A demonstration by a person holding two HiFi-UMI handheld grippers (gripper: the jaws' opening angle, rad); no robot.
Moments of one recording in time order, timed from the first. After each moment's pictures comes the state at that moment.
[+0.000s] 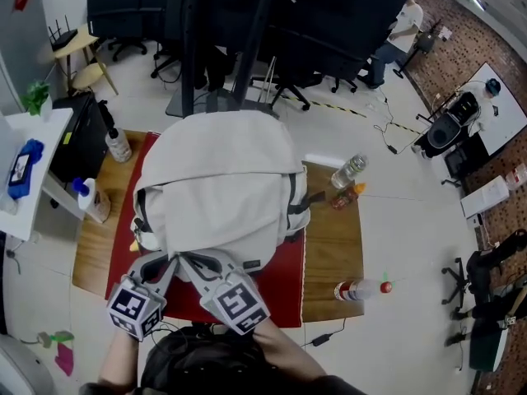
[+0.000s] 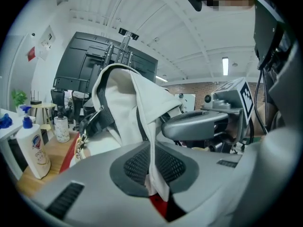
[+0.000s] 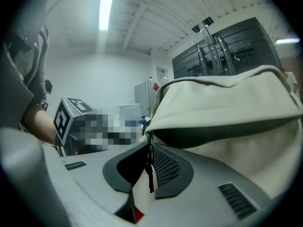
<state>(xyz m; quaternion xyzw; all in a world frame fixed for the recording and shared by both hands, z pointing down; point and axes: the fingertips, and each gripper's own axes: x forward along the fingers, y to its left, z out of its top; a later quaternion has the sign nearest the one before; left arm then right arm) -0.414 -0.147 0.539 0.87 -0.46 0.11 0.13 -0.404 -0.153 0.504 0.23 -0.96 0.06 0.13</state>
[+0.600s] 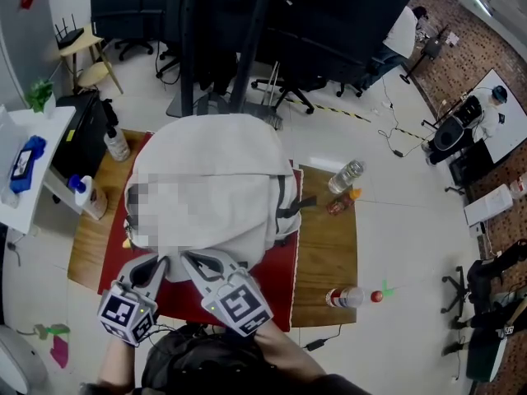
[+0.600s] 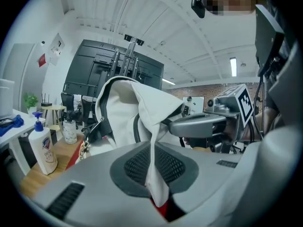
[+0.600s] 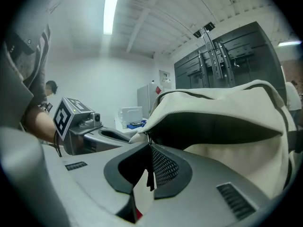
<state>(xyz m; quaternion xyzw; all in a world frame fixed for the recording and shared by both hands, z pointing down) -0.400 -0.139 0.513 0.85 -0.51 0.09 0.13 -0.364 -0.155 0.480 0.22 -0.97 0.05 0.11</state>
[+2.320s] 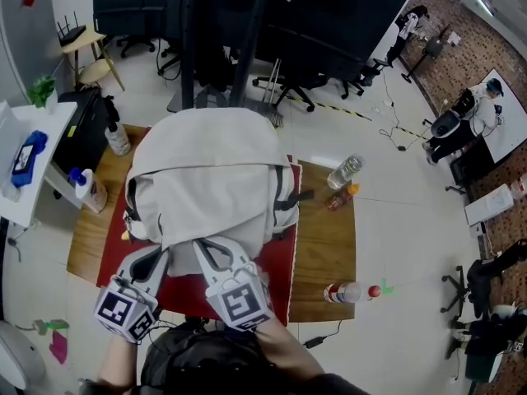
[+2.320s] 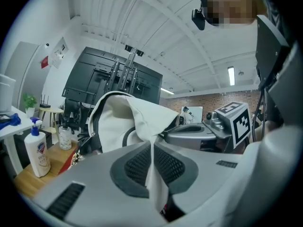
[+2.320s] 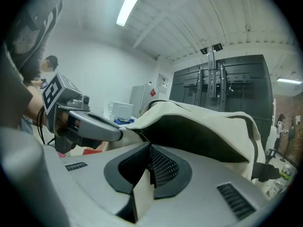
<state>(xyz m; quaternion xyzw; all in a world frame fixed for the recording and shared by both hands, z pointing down) -0.379 -0.131 0.478 0.85 -0.51 0.03 0.11 -0.332 -0.167 0.468 0.29 -0.95 -0.06 0.13</state>
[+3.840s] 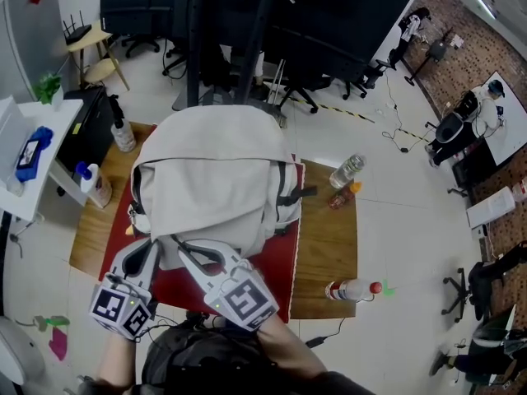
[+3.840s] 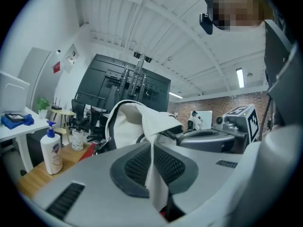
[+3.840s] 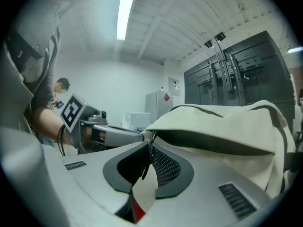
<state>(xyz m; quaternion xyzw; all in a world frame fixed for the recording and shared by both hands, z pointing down) -0.406 -0.118 0.460 0.82 -0.56 0.00 0.12 -0.360 -0.120 0.451 0.17 -0.98 0.00 0.08</state>
